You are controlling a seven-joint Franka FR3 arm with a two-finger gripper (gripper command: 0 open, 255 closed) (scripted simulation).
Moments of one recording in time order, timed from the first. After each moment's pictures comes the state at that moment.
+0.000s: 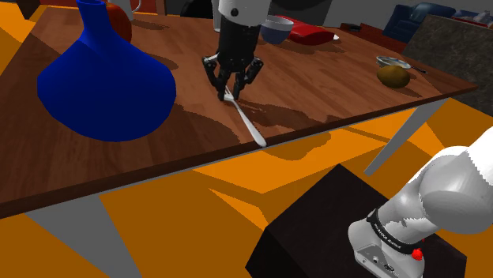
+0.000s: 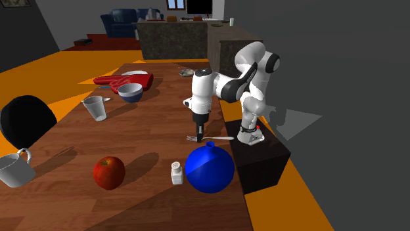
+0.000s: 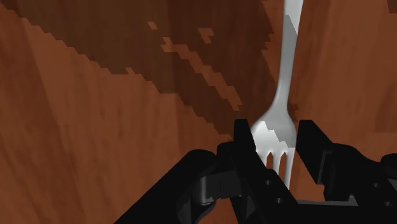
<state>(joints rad) 0.04 -0.11 0.49 -1.93 0.01 1.90 0.77</state>
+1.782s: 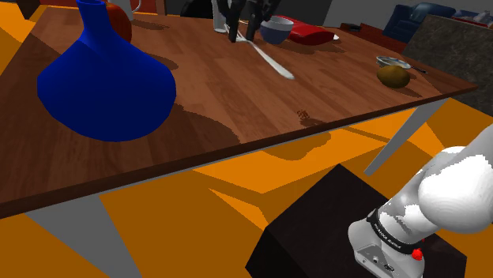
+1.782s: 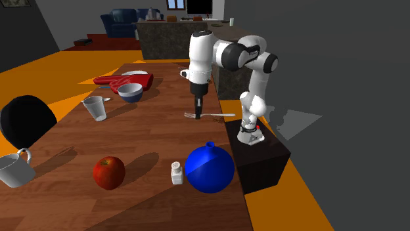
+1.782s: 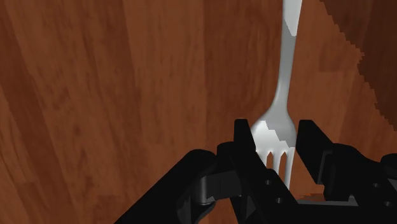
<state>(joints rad) 0.02 -0.08 0.48 -1.56 0.00 1.55 0.74</state>
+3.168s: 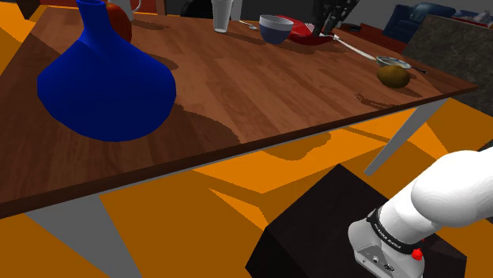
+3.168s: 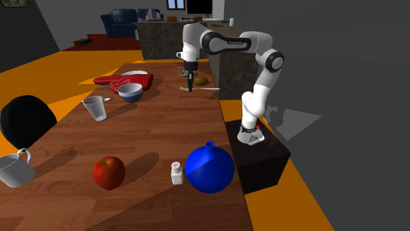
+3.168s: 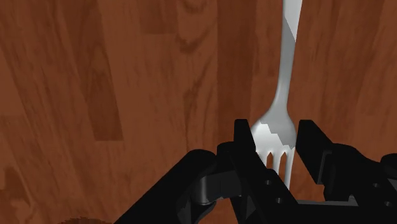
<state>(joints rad) -0.15 -0.36 0.11 -1.84 0.04 1.56 0.19</state>
